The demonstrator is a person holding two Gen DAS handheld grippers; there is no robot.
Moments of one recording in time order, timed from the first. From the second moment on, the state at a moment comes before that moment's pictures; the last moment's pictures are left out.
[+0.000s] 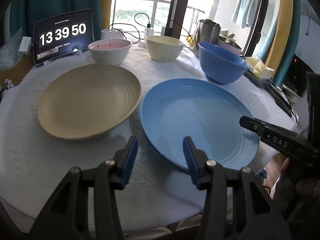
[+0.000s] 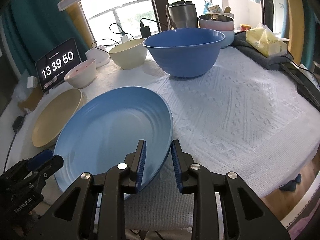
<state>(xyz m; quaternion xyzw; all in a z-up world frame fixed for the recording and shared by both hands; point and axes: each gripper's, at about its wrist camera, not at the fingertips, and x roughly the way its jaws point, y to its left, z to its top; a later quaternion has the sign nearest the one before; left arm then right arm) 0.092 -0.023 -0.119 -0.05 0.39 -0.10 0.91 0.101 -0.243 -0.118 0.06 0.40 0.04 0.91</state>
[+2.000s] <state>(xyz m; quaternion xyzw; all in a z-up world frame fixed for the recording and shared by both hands) 0.119 0.105 -0.117 -0.12 0.34 0.01 0.93 0.152 -0.127 -0.100 -0.02 0.39 0.10 0.91</state>
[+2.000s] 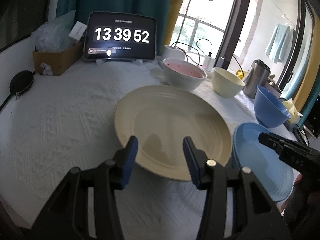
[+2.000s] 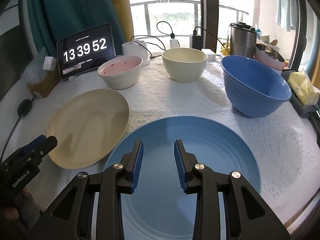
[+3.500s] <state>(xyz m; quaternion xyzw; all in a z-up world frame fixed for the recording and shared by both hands) 0.173 0.140 -0.140 -0.13 0.42 0.04 0.90 0.234 -0.061 -0.130 -0.03 0.48 0.14 0.87</state>
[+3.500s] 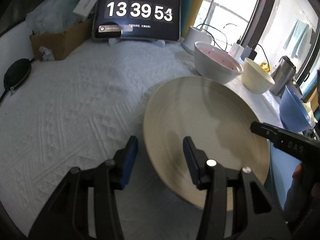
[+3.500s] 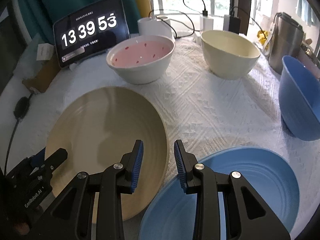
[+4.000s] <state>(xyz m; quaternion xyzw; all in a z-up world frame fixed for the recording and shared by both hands) 0.171 0.131 -0.138 -0.11 0.41 0.04 0.90 0.238 -0.054 -0.137 -0.04 0.49 0.16 0.86</state>
